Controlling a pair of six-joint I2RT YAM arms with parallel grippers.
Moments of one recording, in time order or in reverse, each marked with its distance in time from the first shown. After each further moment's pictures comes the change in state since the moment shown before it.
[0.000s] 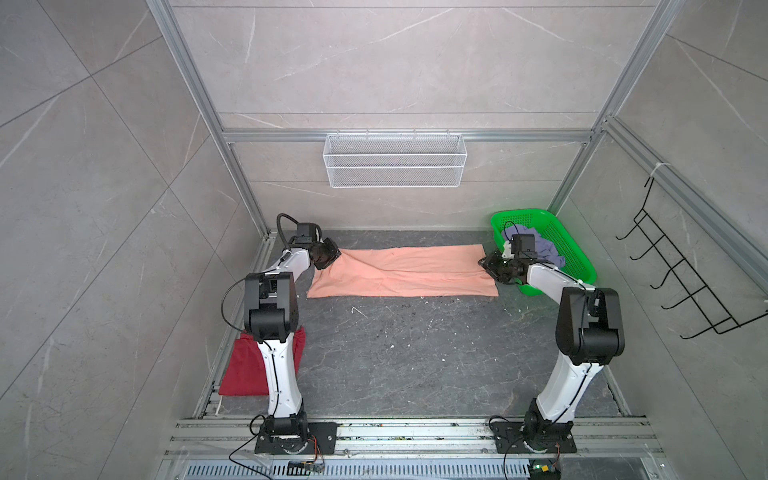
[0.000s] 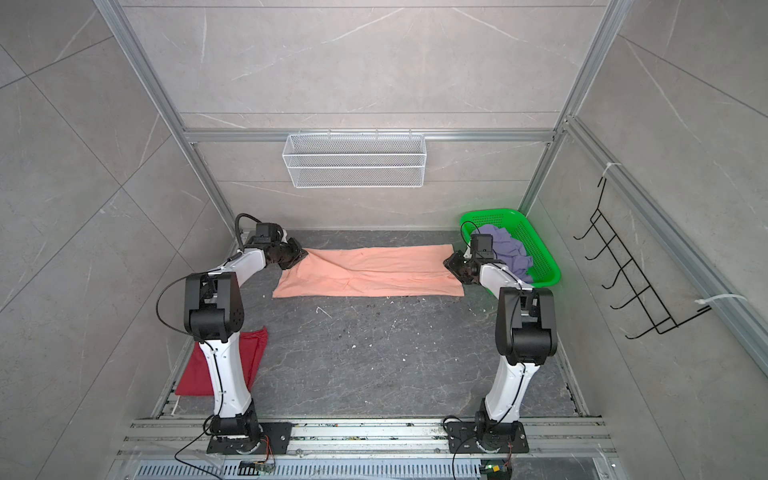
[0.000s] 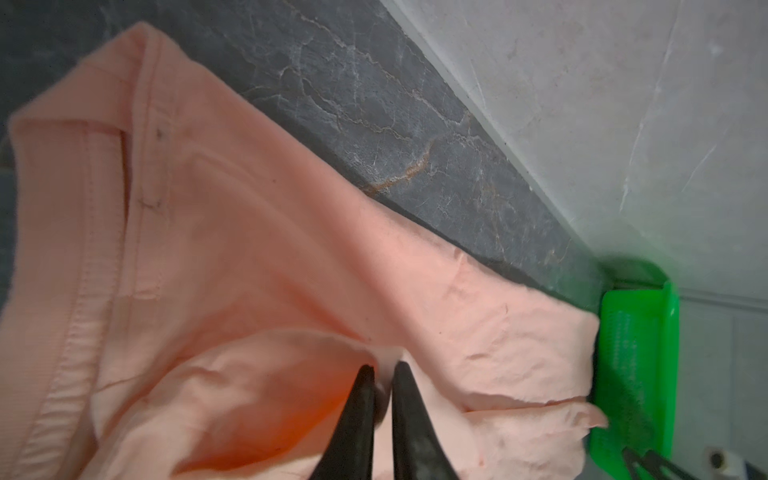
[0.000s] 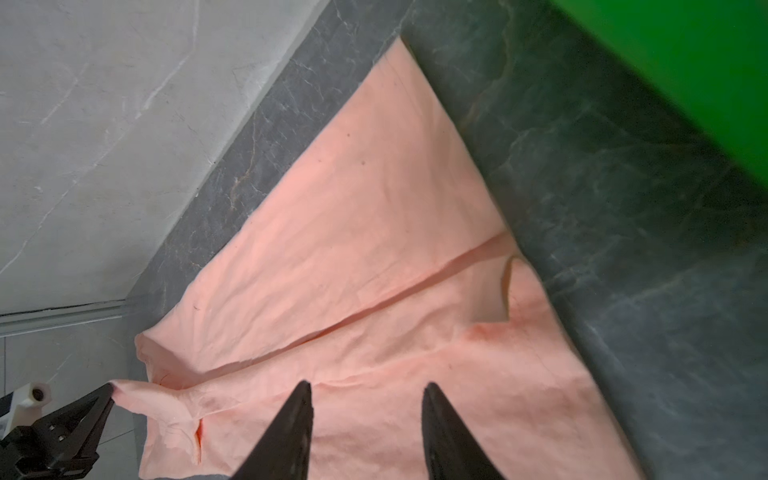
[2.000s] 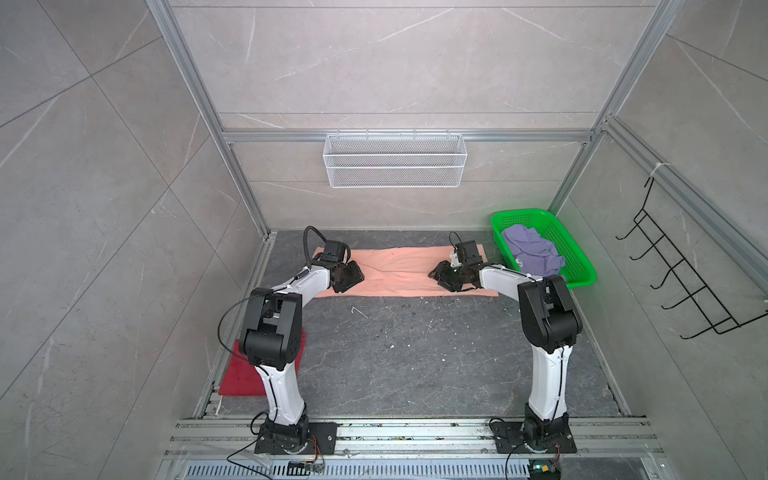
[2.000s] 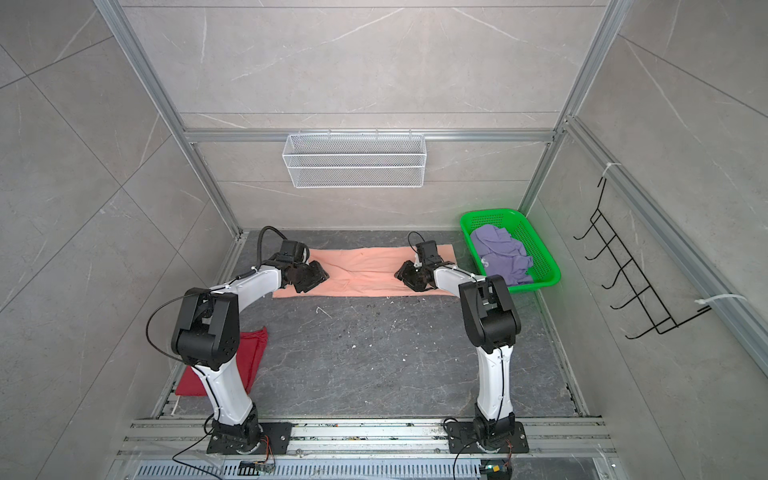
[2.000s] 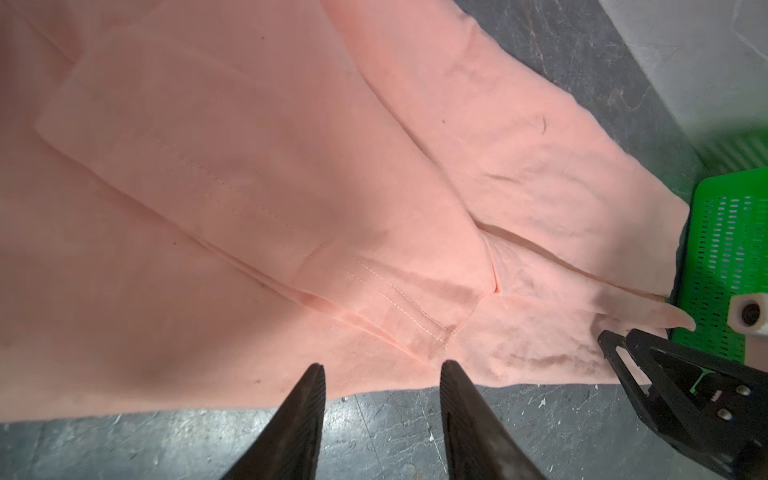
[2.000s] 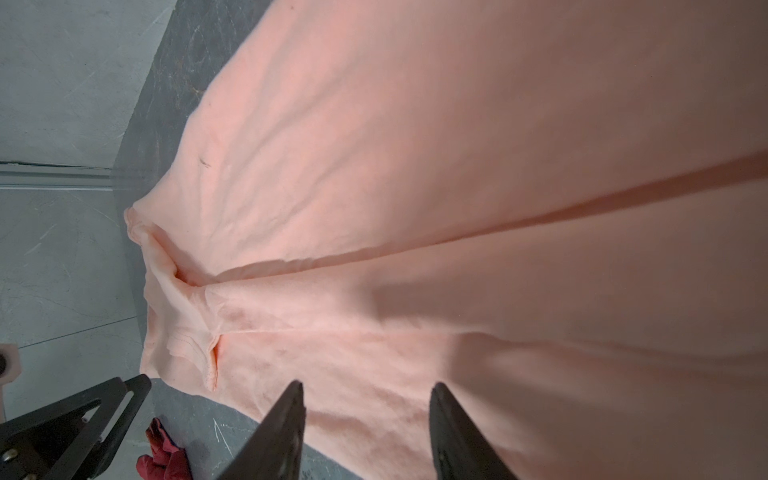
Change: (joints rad) left arm -0.220 -0.264 -0.342 -0.055 -0.182 0.006; right arm 0.323 0.182 0.082 0.030 -0.025 0.123
